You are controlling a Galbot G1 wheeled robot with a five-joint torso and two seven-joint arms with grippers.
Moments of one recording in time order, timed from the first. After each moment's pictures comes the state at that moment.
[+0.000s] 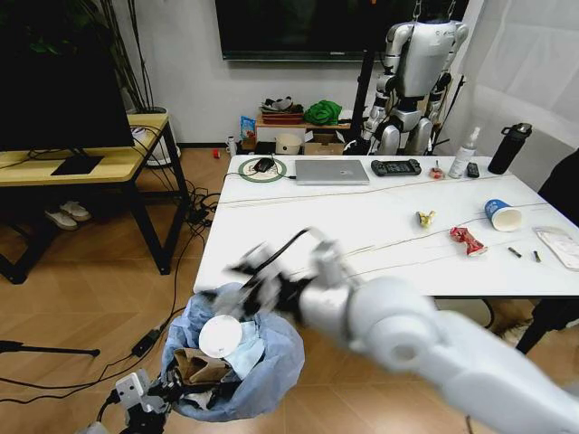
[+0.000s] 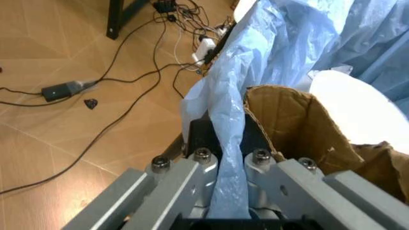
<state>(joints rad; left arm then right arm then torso) 2.04 -1.53 -0.65 -2.39 -0.64 0.27 -0.16 -0.69 0.86 -0.05 2.34 1.25 -0.64 0.27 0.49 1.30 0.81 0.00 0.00</state>
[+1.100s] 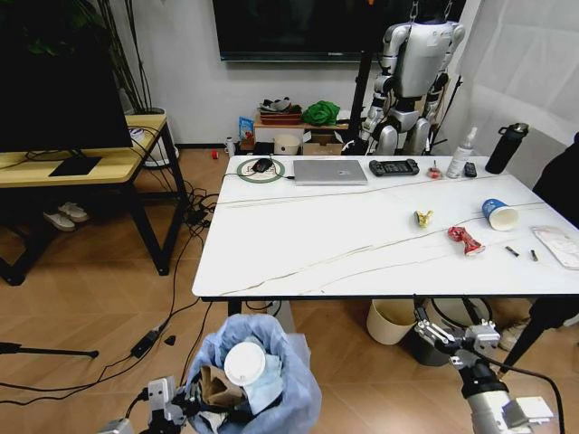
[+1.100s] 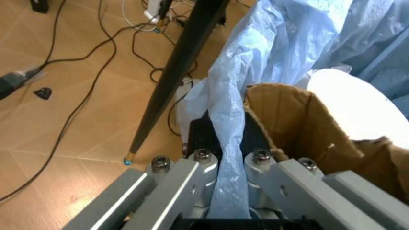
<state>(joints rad) 2.00 -1.22 -0.57 -2.20 -0.68 0.21 -0.05 -1.81 1.46 0.78 2.10 0.29 0.25 -0.17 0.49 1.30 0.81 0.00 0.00</state>
